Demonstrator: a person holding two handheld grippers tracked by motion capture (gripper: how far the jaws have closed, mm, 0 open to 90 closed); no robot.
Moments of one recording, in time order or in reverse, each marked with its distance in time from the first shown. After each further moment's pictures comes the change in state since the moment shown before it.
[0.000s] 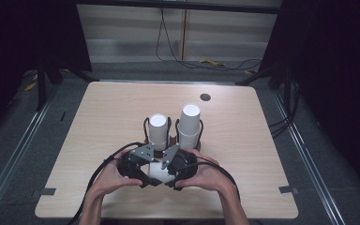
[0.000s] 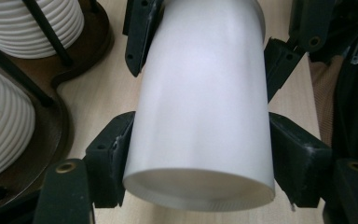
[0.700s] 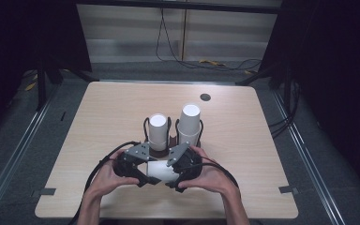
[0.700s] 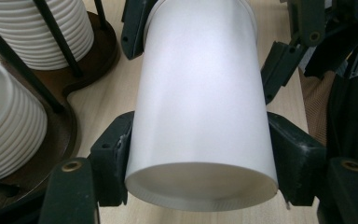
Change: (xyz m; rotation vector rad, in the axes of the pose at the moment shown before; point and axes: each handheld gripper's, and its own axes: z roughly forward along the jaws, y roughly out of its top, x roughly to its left) left arm -0.004 -0.004 -0.013 -0.081 0.027 -0.012; right arm -0.001 -0.015 -0.007 -0.121 -0.014 0.083
